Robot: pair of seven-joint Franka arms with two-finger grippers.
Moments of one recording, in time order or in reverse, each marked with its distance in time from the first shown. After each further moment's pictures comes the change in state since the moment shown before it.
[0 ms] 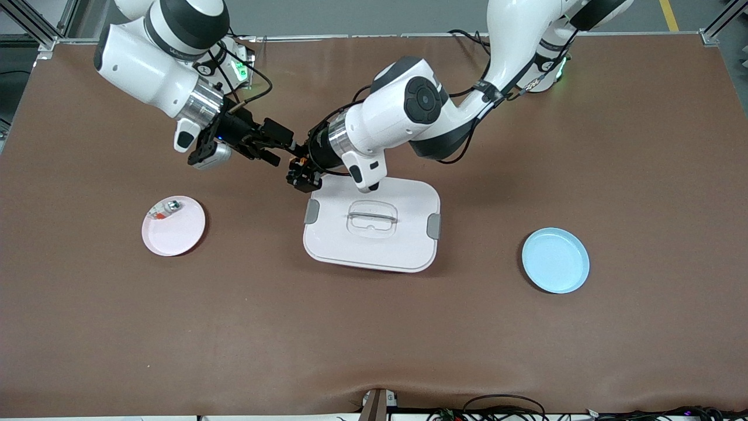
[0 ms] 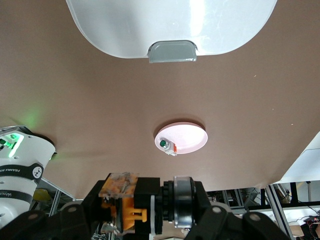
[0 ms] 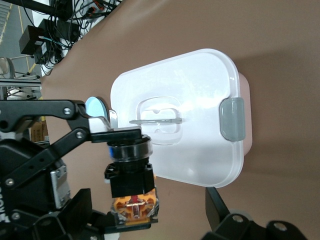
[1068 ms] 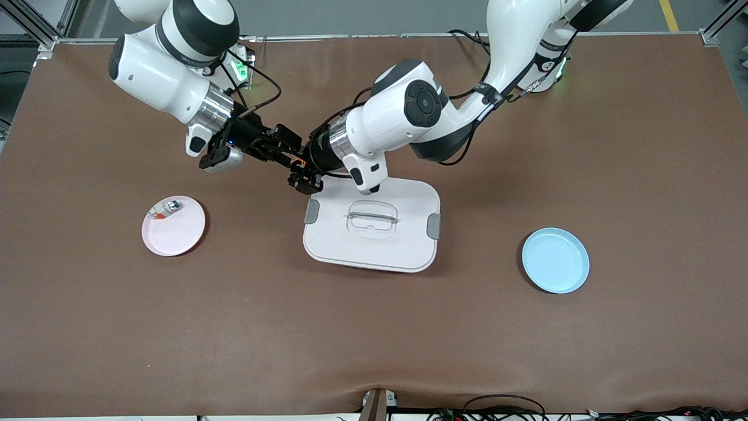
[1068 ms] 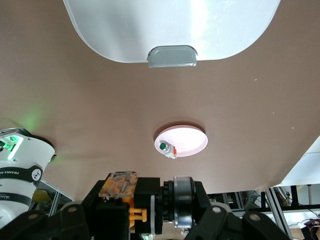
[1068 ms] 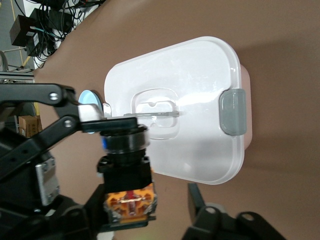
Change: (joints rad) left arm -0.001 0.009 0.005 0.000 0.000 0.000 0.001; right arm 0.025 0.025 0.000 0.005 0.002 0.007 -0.002
